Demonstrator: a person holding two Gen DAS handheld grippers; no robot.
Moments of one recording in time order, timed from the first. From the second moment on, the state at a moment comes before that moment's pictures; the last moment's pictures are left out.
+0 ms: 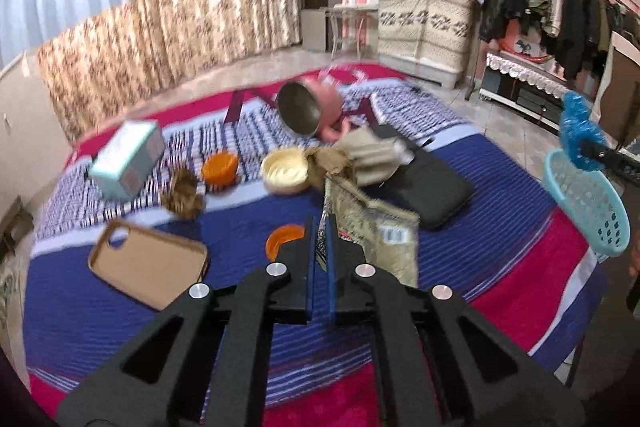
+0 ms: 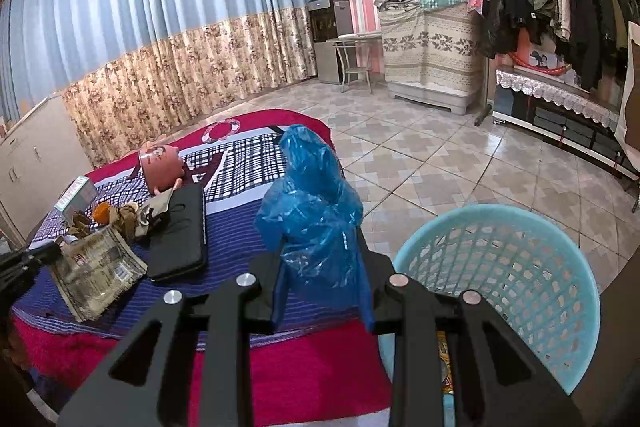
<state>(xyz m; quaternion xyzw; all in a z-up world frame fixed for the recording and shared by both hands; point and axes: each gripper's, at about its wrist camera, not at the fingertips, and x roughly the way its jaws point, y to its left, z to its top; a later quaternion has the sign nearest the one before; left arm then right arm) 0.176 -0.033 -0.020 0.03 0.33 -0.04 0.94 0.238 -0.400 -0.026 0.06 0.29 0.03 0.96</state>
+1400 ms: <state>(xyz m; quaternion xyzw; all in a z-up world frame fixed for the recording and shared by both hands) 0.214 -0.331 0.017 0.06 0.26 -0.30 0.92 0.214 -0.569 -0.047 0.12 0.32 -0.20 0.92</state>
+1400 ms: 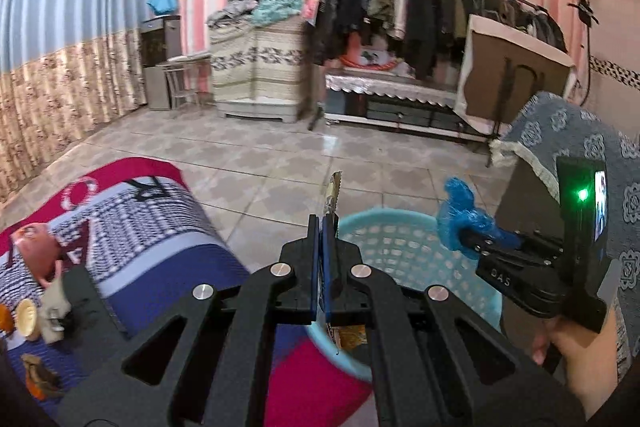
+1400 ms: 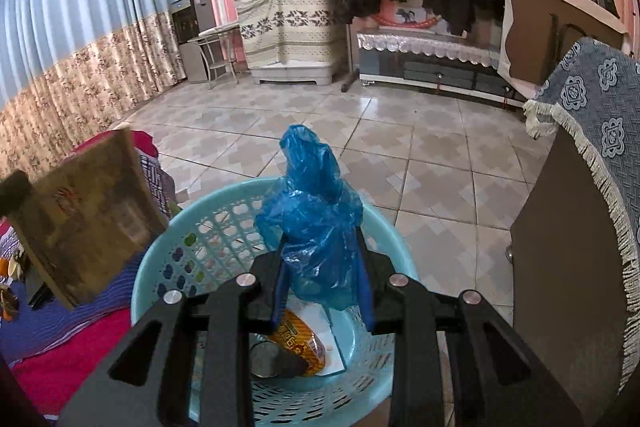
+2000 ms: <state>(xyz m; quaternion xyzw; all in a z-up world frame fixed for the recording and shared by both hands) 0.236 -0.345 -0.002 0.09 0.24 -0.25 0.93 0.222 -0.570 -0.055 0.13 0.33 -0.20 0.91</state>
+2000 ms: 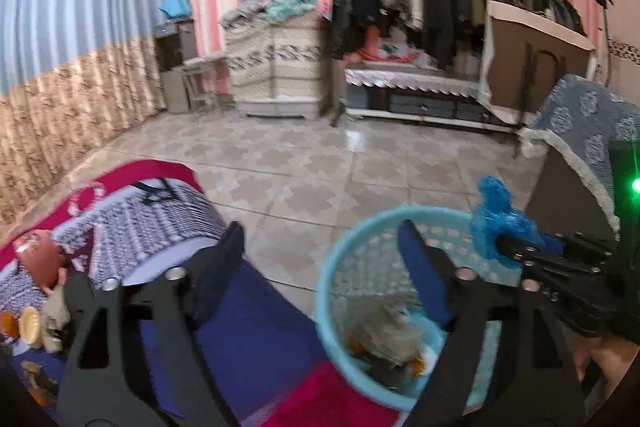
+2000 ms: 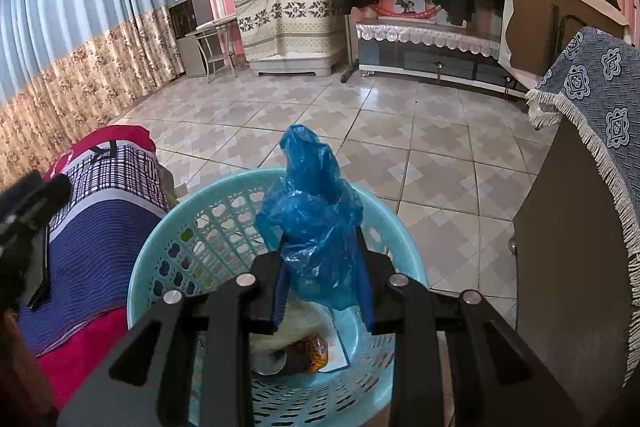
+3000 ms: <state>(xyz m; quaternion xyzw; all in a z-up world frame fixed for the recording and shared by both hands) 0.245 -0.100 -0.011 0.02 0.28 -0.06 0.96 0.252 -0.479 -0.039 0.06 0.31 -0.17 0.93</state>
